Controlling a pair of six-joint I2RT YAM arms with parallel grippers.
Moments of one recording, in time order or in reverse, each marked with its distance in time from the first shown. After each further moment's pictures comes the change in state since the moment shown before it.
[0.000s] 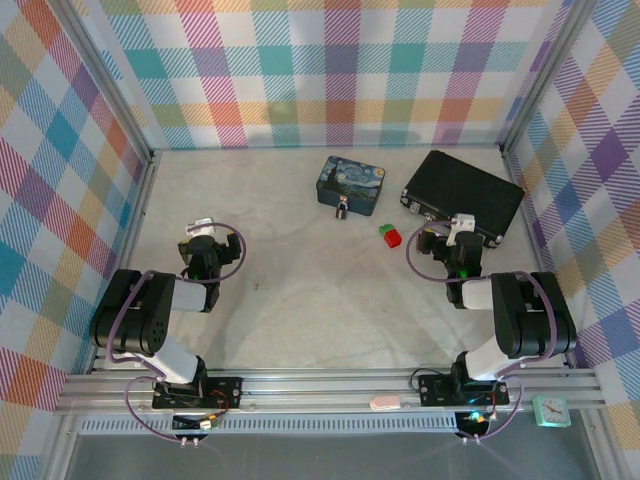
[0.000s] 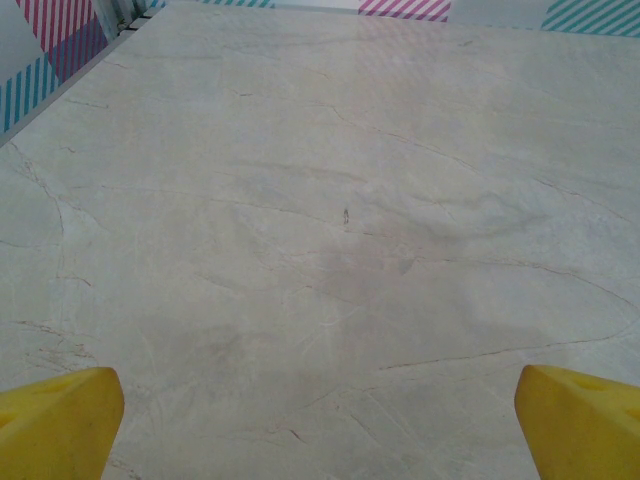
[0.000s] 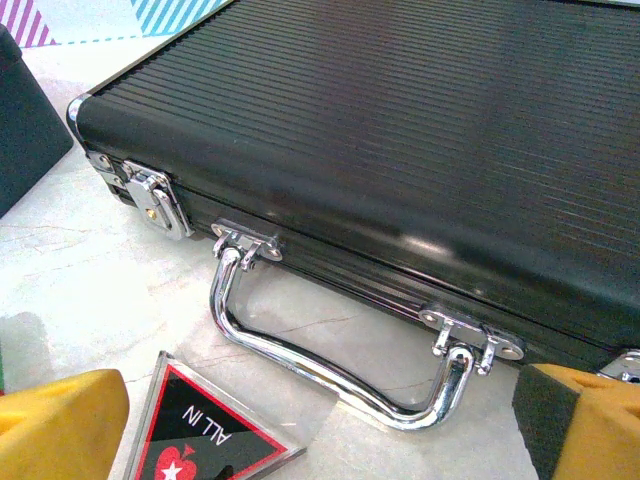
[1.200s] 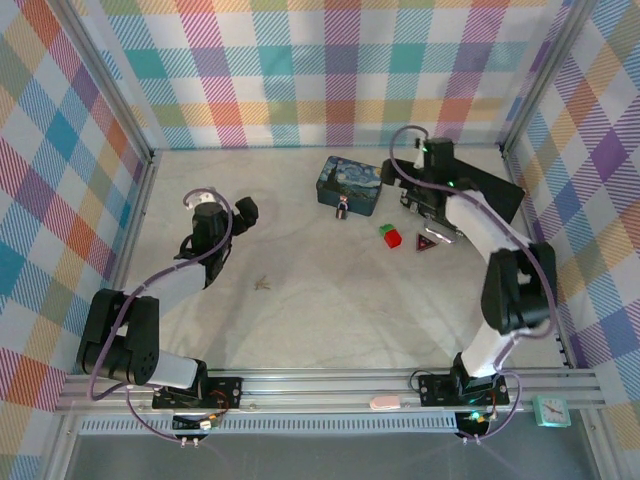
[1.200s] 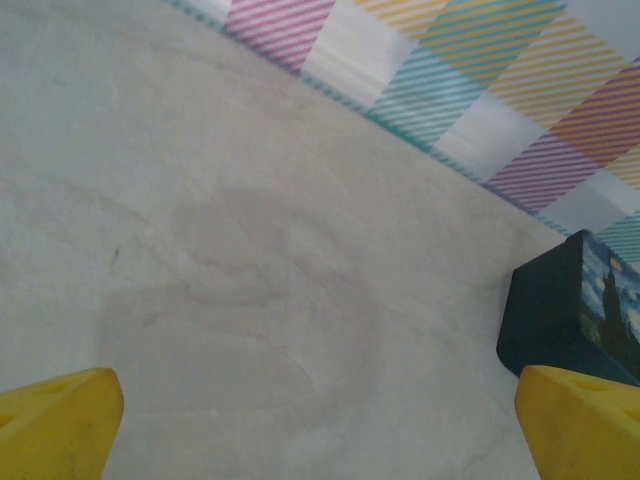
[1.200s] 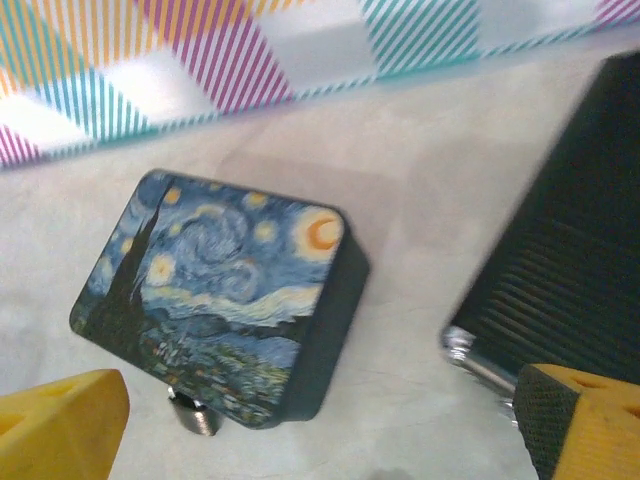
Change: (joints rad) left arm -0.086 -0.165 0.285 -0.477 0.158 -0.475; right arm 0.196 0.241 1.046 -1.051 -0.189 0.255
